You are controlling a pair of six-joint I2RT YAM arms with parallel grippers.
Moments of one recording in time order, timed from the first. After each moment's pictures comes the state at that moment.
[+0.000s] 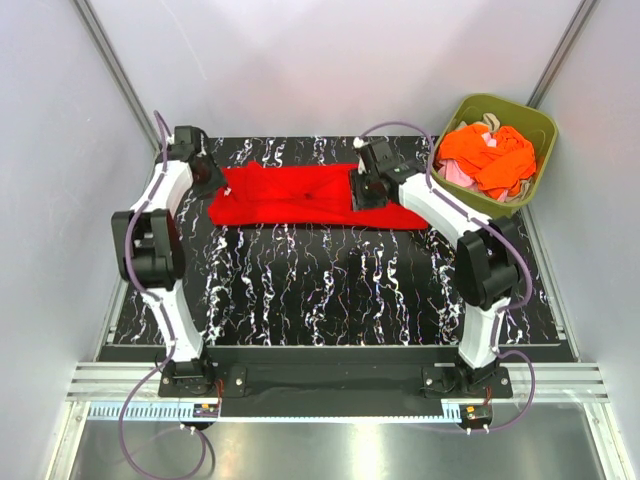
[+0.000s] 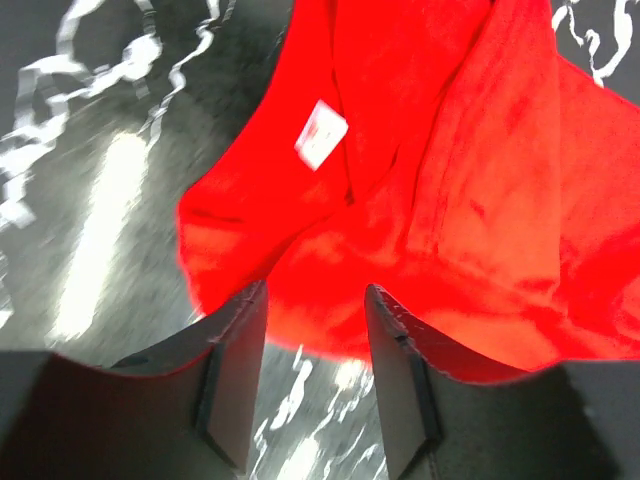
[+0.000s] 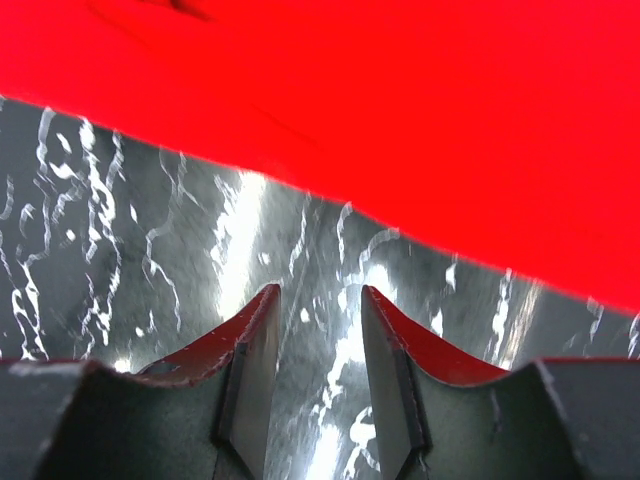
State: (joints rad) left arm 0.06 2.02 1.68 -0.63 0.03 -0.47; right arm 0.49 1.93 1.65 -0.60 -0.01 0.27
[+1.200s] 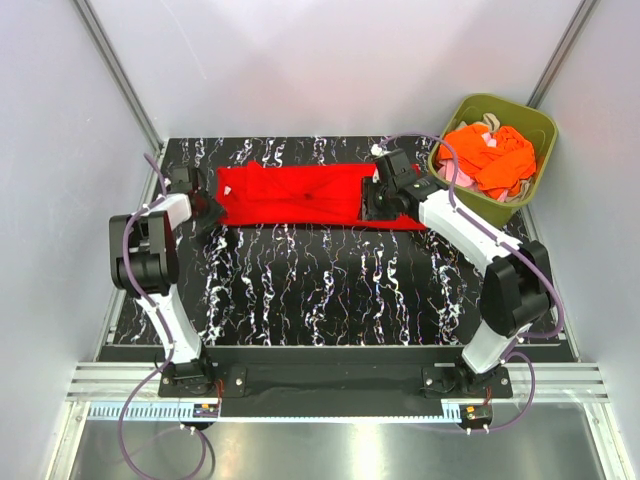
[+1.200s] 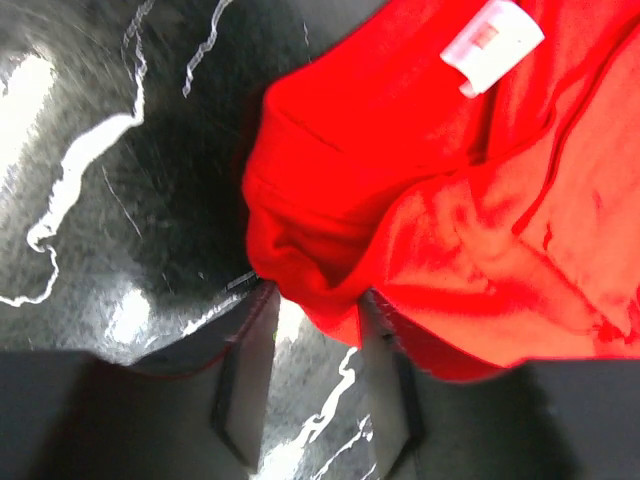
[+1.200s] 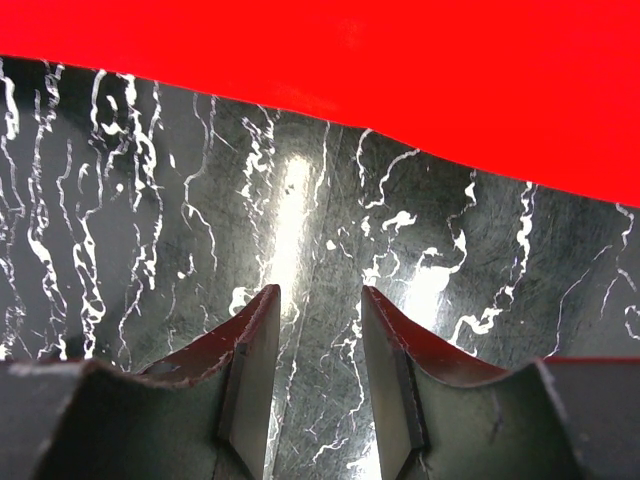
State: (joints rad) left arm 0.12 1.93 1.23 -0.29 0.10 -0.68; right arm 0.49 1.69 1.41 -0.58 -0.04 0.39
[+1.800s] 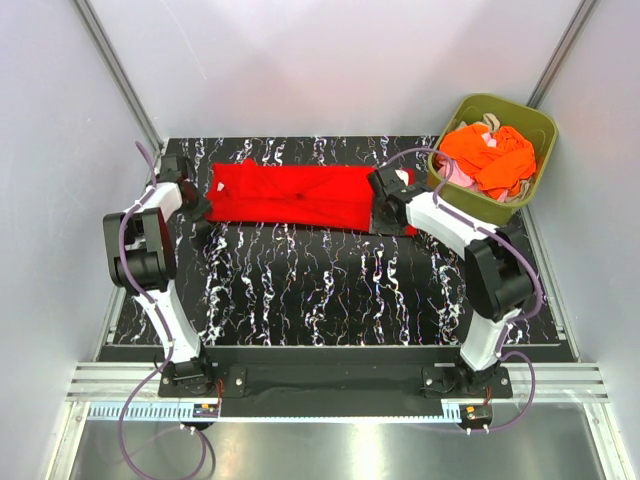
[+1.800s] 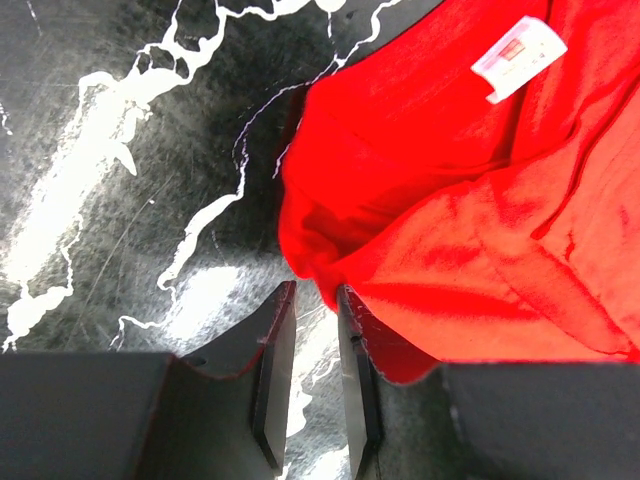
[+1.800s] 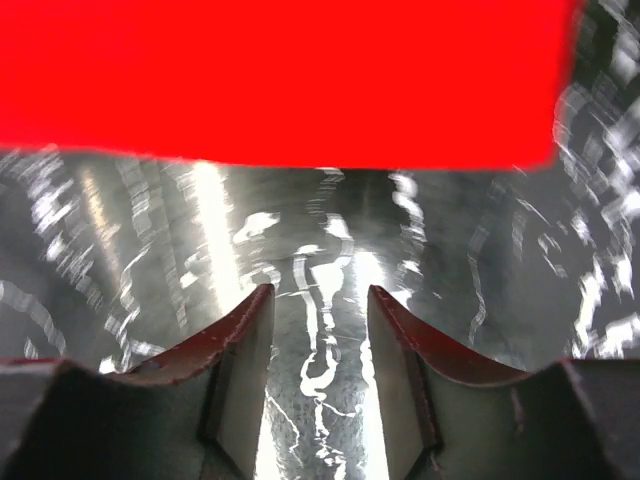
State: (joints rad) left arm 0.17 1.98 1.40 -0.46 0.02 -0.56; right arm 0.48 1.80 1.35 -0.61 0.22 0.49
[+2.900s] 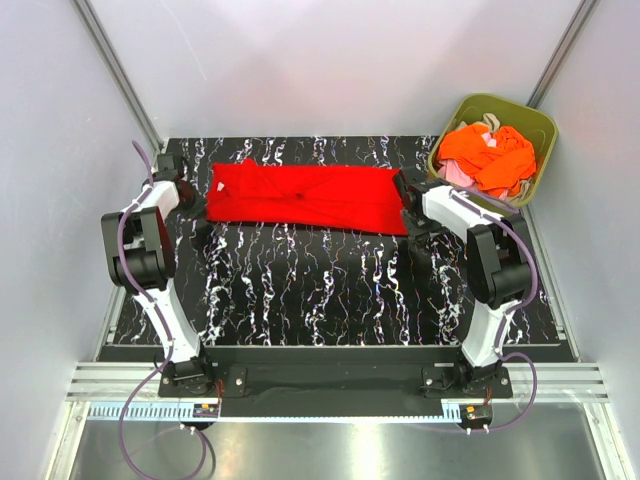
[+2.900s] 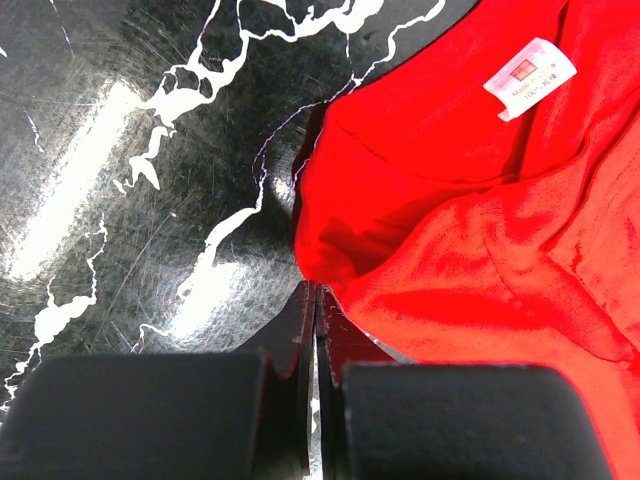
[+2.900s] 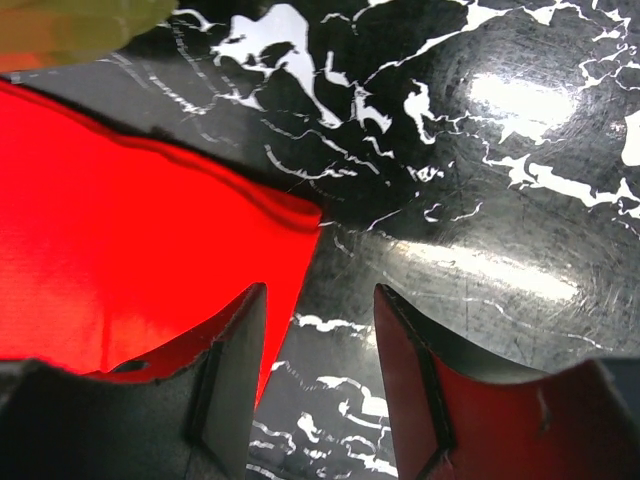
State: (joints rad) left arm 0.19 1.99 1.42 -0.48 0.03 -0.55; right arm 0.32 1.88 1.35 -0.81 0.45 1.64
